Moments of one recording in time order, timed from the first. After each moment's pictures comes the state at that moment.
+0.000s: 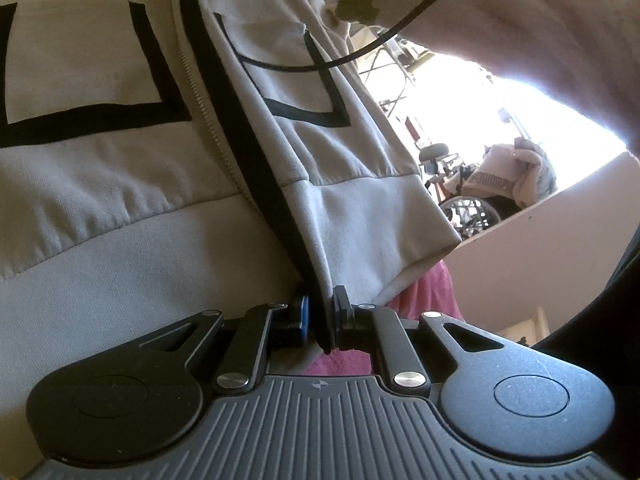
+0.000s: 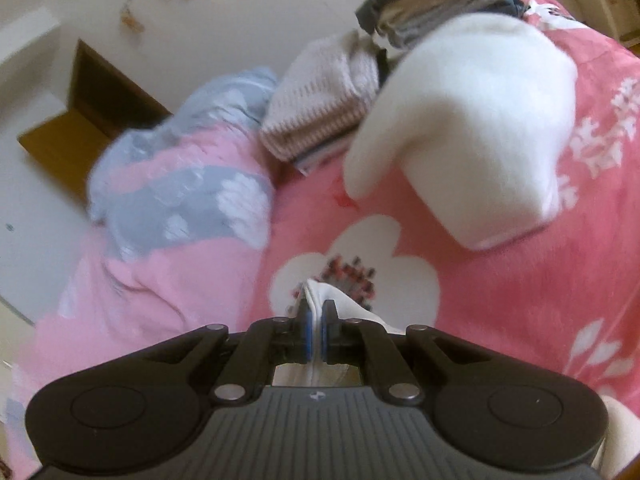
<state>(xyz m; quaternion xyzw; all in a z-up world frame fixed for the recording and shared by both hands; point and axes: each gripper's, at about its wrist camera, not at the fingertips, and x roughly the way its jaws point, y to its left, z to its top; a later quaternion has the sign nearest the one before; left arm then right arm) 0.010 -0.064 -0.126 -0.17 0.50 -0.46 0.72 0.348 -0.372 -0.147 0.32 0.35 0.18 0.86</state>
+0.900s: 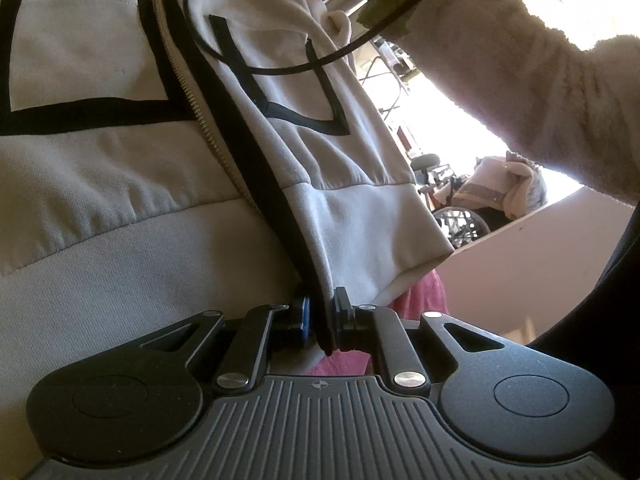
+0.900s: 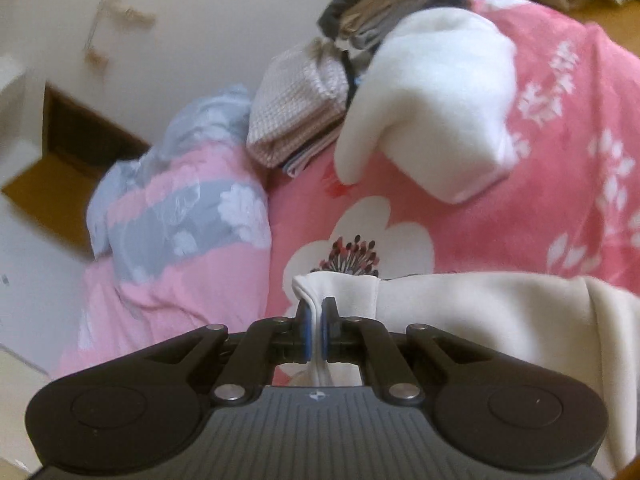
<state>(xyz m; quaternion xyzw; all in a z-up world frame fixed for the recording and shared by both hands) 0.013 -0.054 -0.128 -0.20 0.50 -0.46 0.71 0.298 -0.379 -0.115 0.38 0.36 0.14 0.84</state>
